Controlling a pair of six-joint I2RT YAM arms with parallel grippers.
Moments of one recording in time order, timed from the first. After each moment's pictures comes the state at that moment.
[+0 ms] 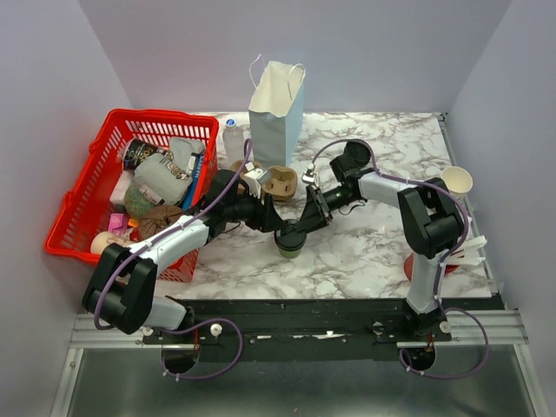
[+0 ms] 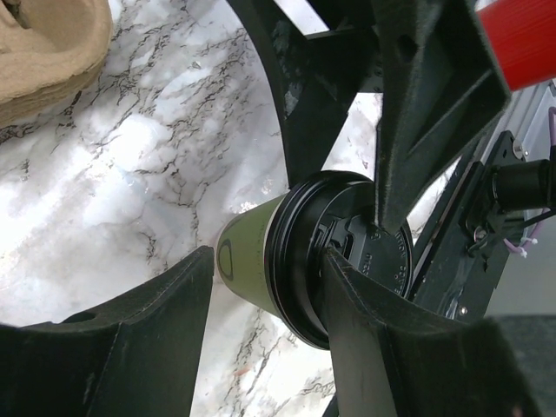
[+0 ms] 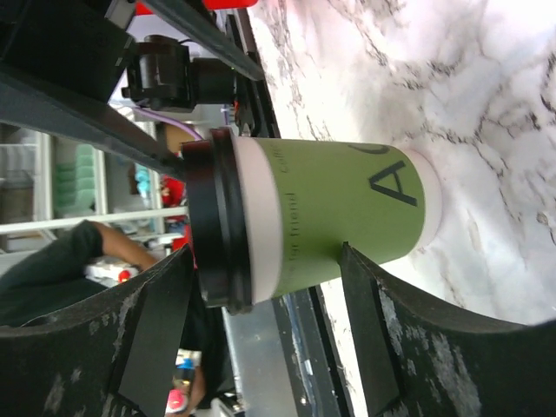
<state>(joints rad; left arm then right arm) -0.47 1.37 0.74 0.05 0.62 -0.28 0.42 1.97 1.25 -0.53 -1.24 0.08</state>
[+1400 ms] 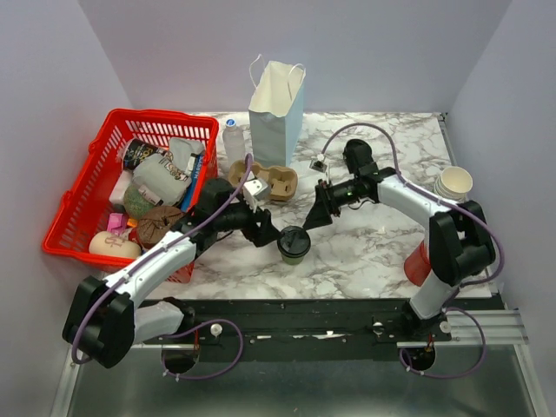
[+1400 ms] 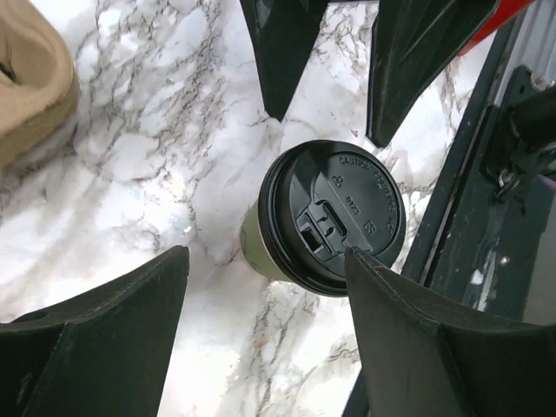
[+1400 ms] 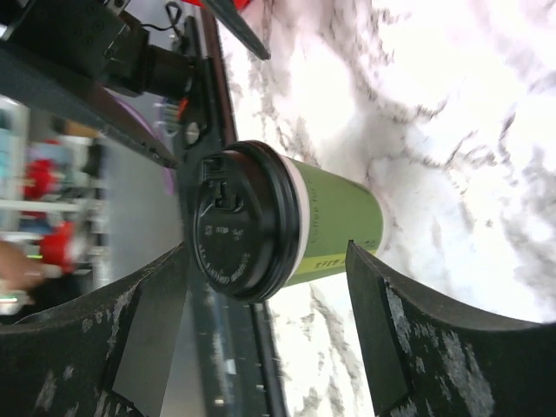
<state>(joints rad) -0.50 1.17 0.66 0.00 0.65 -0.06 0.41 1.74 1.15 -0.48 -1.13 -0.11</state>
